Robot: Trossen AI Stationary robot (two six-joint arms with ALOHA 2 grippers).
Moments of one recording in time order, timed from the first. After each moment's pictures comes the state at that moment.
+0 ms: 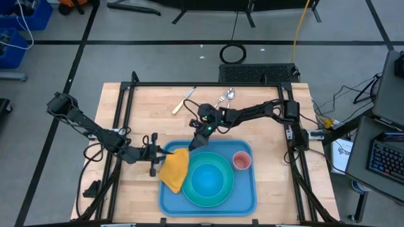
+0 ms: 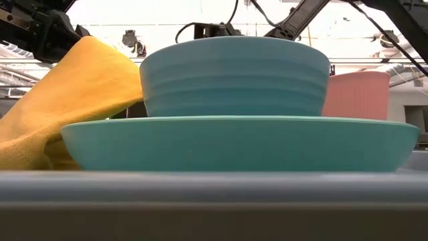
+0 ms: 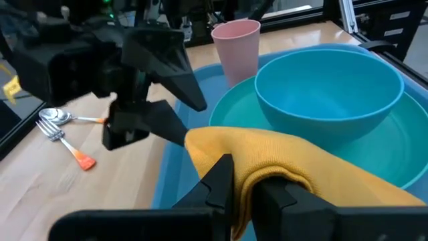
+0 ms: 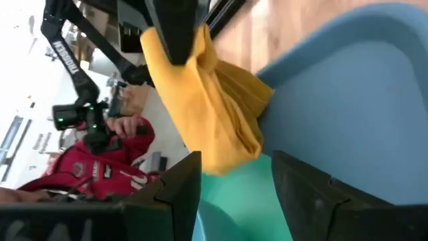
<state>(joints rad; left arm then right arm) -0.56 1.05 0.32 0.35 -0.56 -0.05 -0.18 2.07 1.26 0.32 -0.90 0.72</state>
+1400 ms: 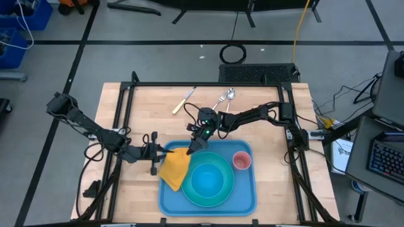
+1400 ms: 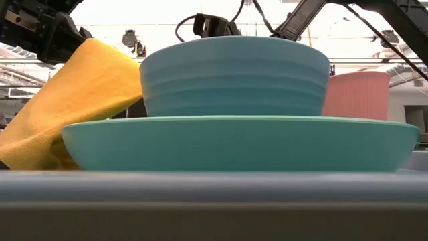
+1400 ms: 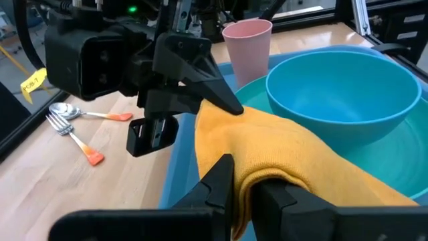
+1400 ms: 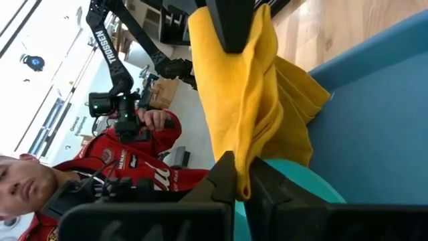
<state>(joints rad) -0.55 1.05 0.32 0.35 -0.58 -0.07 -0.14 2.12 1.26 0.55 -0.97 0.81</state>
